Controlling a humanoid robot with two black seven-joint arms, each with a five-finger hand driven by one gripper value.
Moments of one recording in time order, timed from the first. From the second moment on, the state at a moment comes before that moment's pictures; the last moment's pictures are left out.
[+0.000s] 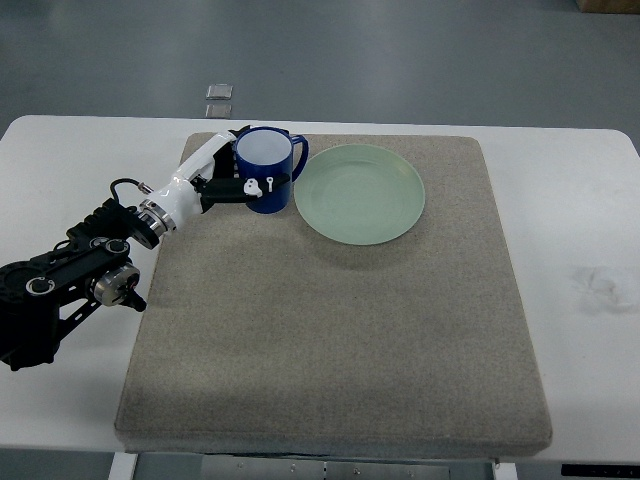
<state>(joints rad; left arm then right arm) -0.68 0.39 -0.56 -1.00 0.64 -0.04 -0.46 0.00 0.00 0.04 0.11 -0.03 0.15 0.23</state>
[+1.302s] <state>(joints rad) -0.67 0.34 -0.62 -0.78 0.53 -0.02 -0.54 0.00 0.00 0.04 0.11 -0.03 0.15 0.23</state>
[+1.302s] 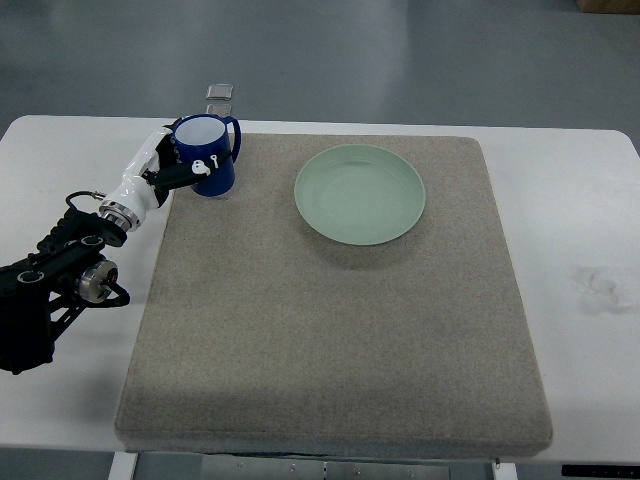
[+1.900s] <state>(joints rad) -0.65 0.32 -0.61 -0.75 0.54 -0.02 -0.57 0.00 0.00 0.04 0.11 -0.03 0.15 0.23</state>
